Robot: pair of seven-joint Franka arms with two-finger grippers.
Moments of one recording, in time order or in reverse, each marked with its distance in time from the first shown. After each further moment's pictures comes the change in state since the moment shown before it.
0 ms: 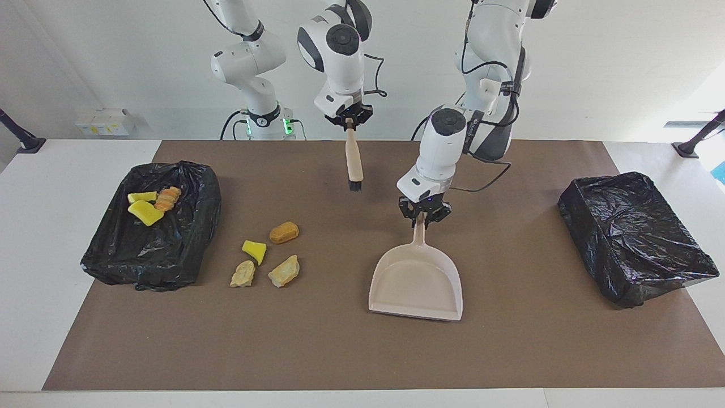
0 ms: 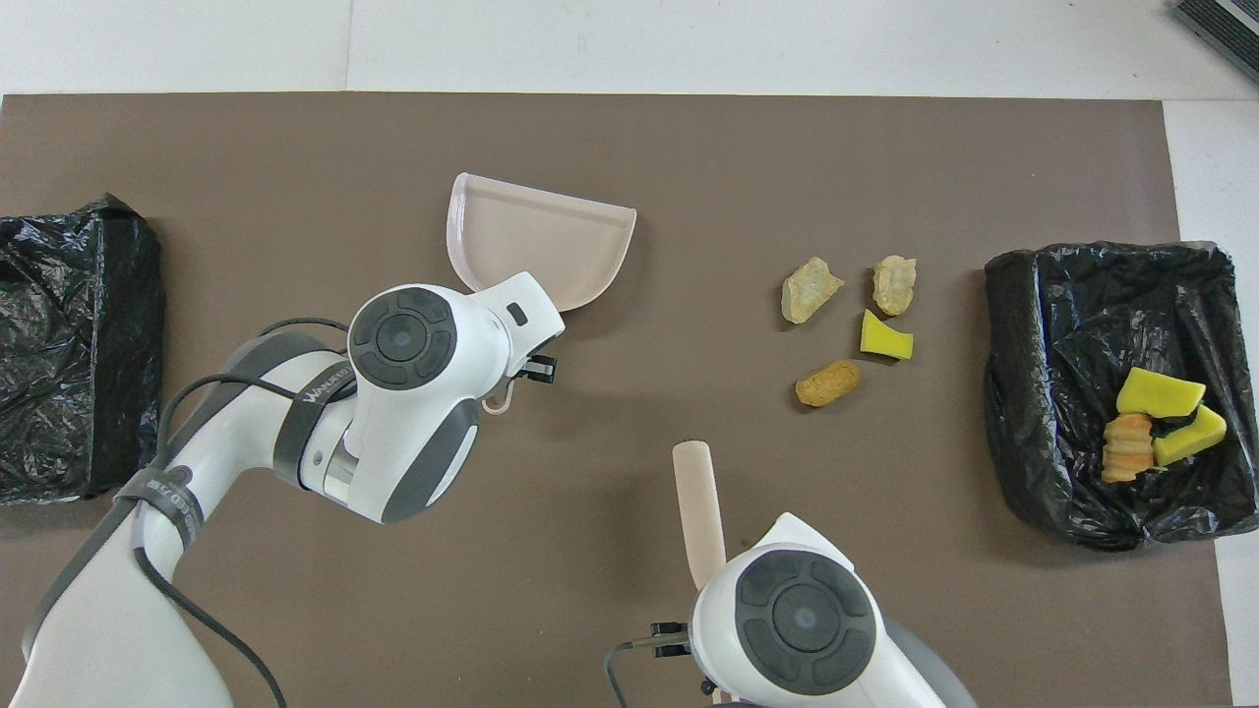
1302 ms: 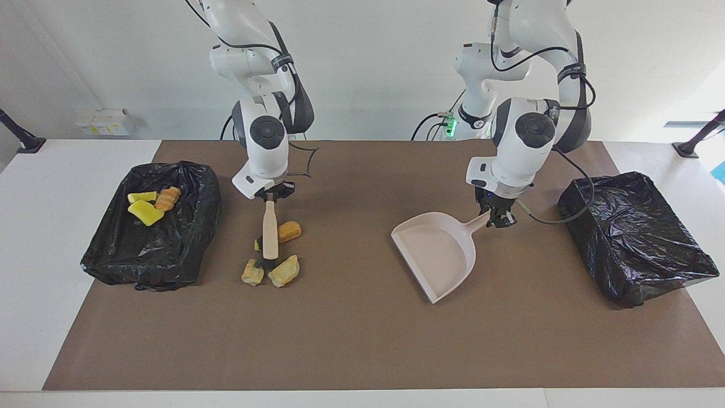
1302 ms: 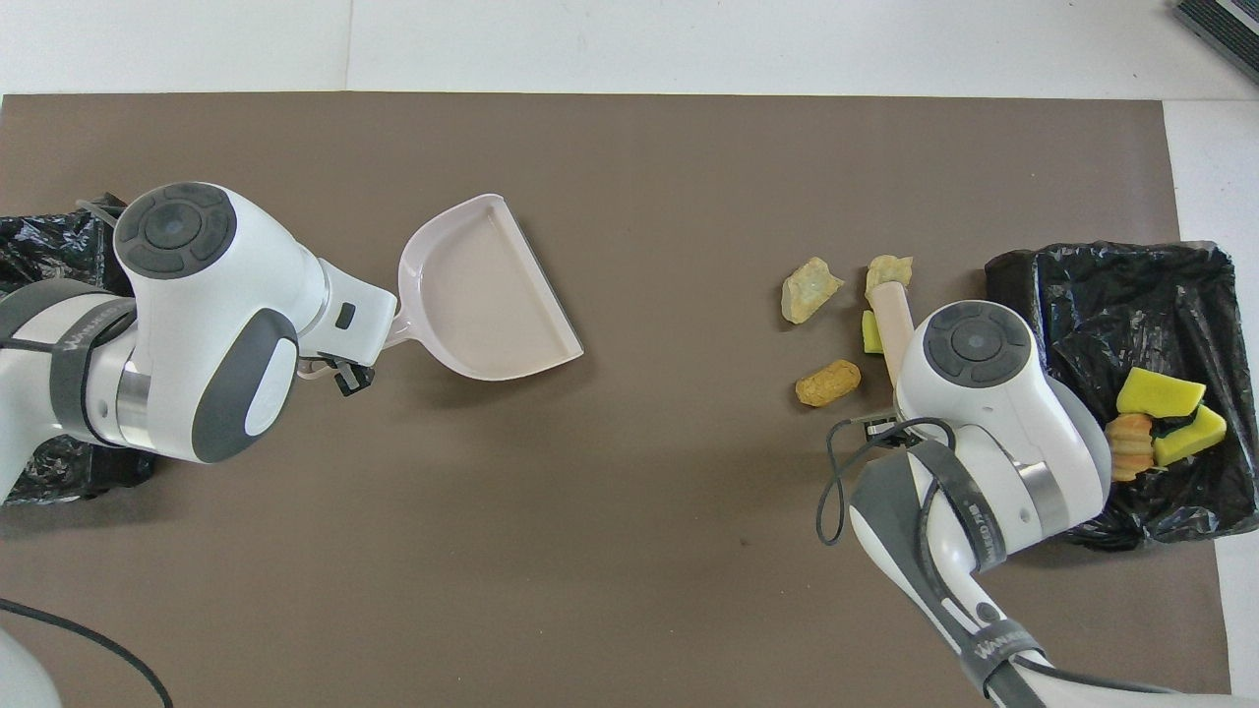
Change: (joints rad) left arm 0.210 -0.061 -0.002 0.044 0.023 -0.316 1.110; right arm -0.380 0.330 0.013 0.067 -0.279 0.203 -0.287
